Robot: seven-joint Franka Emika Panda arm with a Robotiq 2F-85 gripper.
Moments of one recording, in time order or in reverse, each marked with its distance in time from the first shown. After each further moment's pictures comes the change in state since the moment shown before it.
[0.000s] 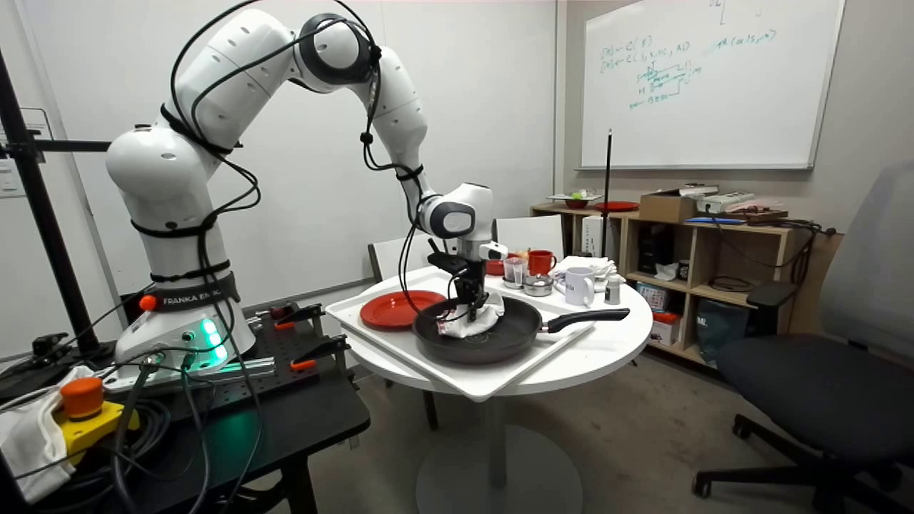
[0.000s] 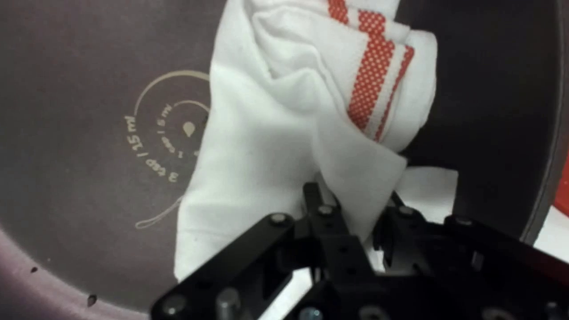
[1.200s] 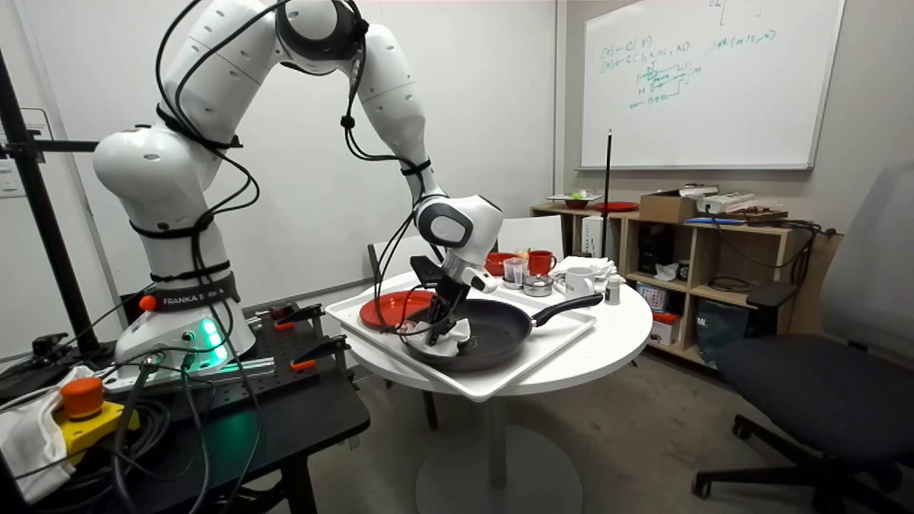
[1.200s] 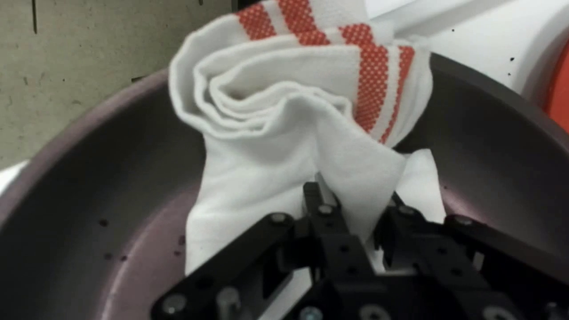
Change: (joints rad) arm -0.148 -0.098 -0.043 -0.171 0.140 -0.285 -0.042
